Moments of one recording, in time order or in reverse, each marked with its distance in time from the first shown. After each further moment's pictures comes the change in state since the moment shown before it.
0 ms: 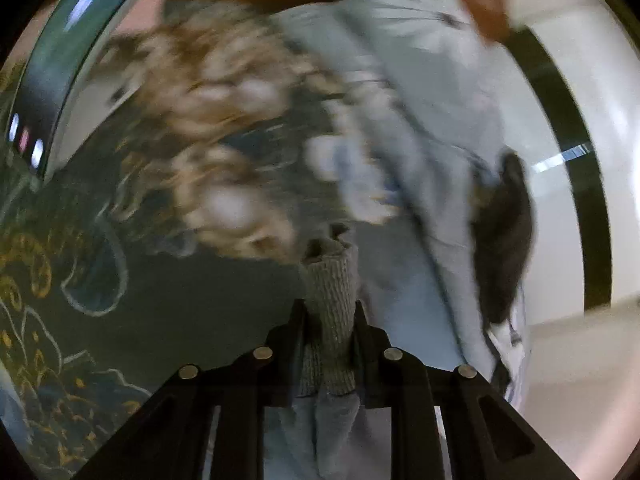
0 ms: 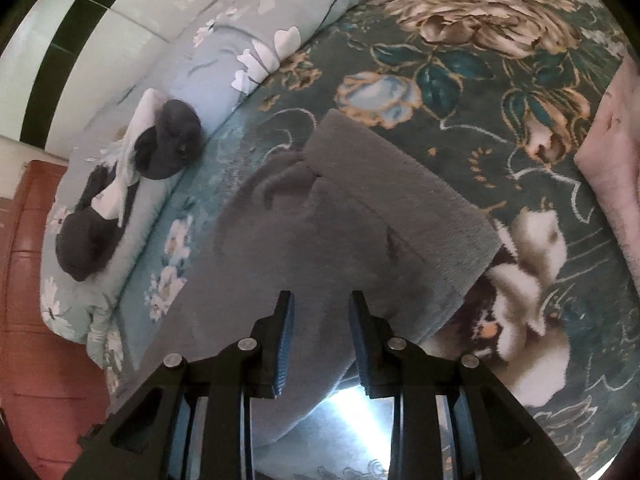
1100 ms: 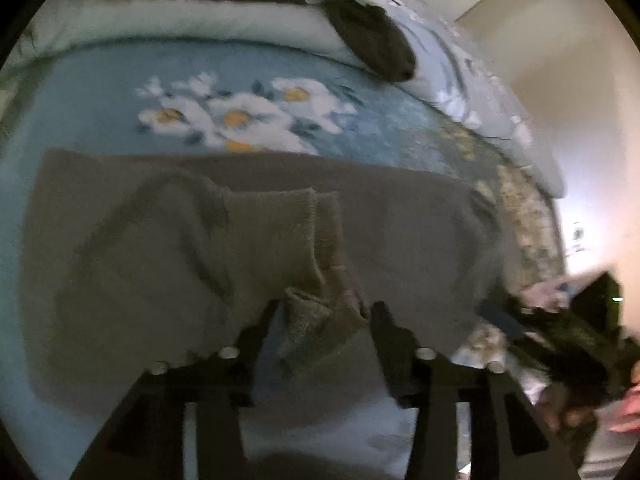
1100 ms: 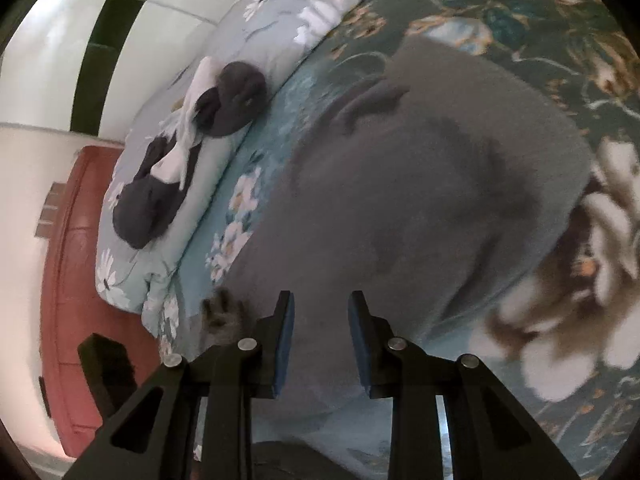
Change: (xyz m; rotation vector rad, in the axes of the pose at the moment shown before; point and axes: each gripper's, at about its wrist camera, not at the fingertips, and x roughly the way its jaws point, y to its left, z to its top) left arm 0.115 -0.247 -0.319 0.762 0.644 -0.057; right arm 0.019 0.023 -0.038 -0.025 0.089 0.251
